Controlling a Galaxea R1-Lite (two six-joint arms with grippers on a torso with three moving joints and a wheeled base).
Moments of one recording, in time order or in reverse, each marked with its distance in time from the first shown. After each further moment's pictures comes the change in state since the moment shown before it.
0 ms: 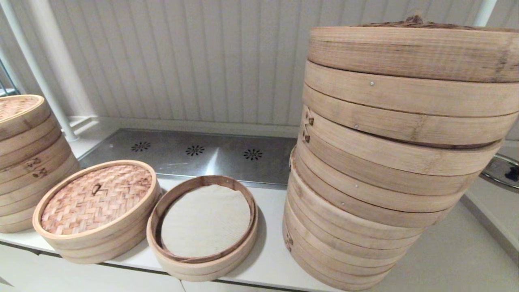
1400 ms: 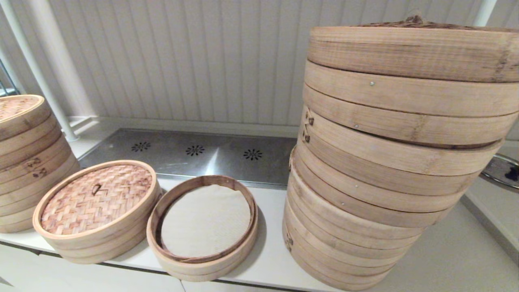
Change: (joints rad) left arm -0.001 -0.037 0.023 -0.021 0.028 -0.008; right arm 0.000 0.000 0.000 0.000 0.000 0.000
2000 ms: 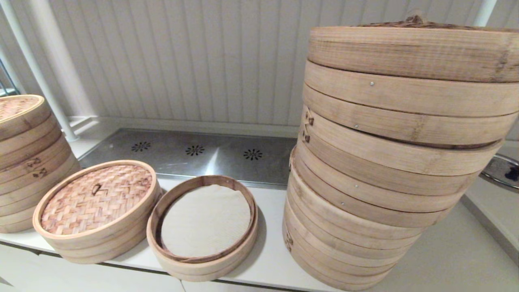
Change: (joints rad) left arm 0.000 0.000 -0.008 0.025 0.000 0.036; right arm 0.000 0.000 0.000 0.000 0.000 0.000
